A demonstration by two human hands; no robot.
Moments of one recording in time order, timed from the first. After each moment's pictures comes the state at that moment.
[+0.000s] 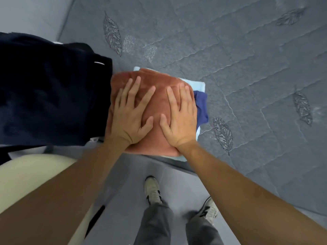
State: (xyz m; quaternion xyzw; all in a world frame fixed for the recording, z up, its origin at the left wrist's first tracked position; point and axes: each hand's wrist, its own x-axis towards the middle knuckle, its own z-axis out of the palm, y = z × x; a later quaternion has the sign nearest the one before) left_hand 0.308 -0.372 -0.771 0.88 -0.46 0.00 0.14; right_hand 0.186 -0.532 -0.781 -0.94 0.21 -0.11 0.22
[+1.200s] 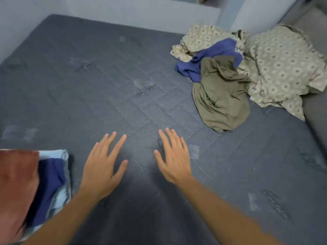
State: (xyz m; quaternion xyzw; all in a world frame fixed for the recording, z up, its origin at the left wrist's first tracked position) left_hand 0.058 -0.700 -0.642 0.85 -0.49 -0.06 0.18; right_hand -0.111 -0.897 -0.663 -0.93 0.31 -0.08 0.17
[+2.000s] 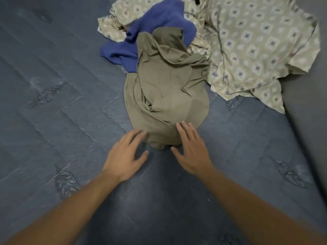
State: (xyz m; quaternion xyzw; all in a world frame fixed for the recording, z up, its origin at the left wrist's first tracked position) left_hand -0.088 -1.140 -0.778 0.79 -0.55 -0.20 0.17; right_hand -0.300 -1.306 -0.795 -0.91 0.37 0.00 0.18
